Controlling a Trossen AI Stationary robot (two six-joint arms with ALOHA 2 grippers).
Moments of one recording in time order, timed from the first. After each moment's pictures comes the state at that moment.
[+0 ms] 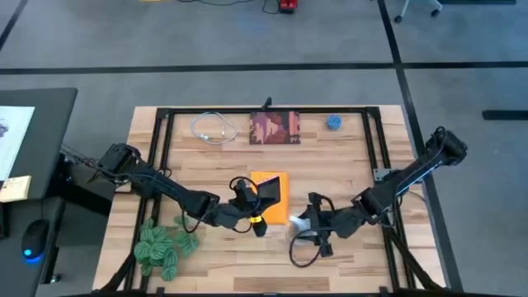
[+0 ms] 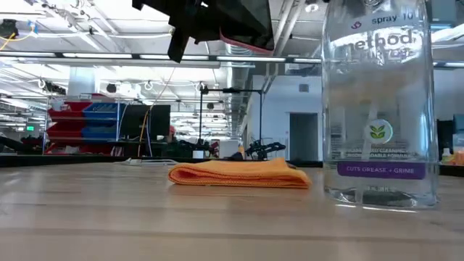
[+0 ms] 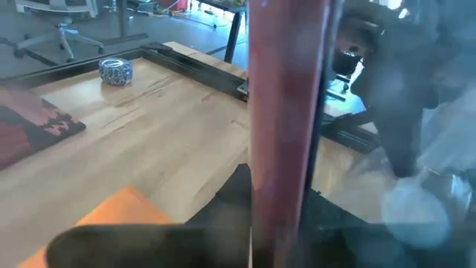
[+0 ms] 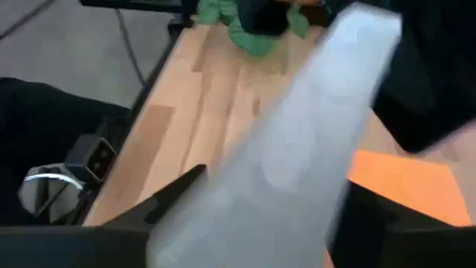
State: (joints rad) left arm -0.42 1.68 0.98 0.37 -0.78 -0.52; right arm 0.61 1.38 0.93 -0.11 0.48 0.26
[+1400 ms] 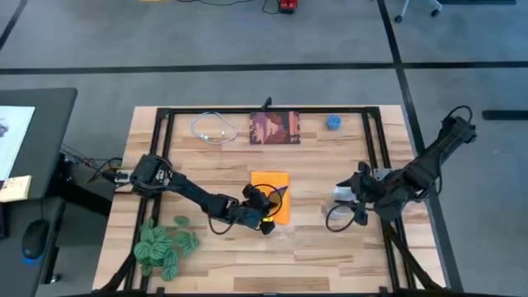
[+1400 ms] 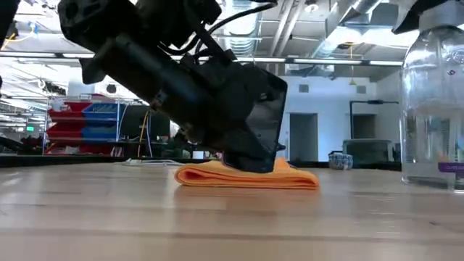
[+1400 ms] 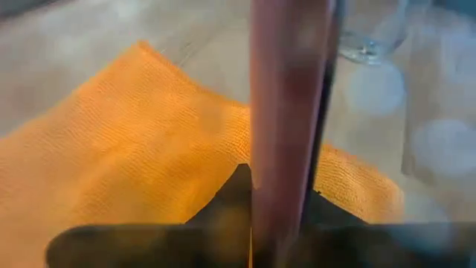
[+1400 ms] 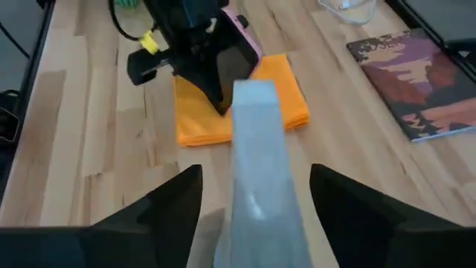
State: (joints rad) left arm -0.33 2.01 0.98 0.37 -0.63 -0.60; right arm 0.72 0.91 0.91 -0.87 0.68 0.67
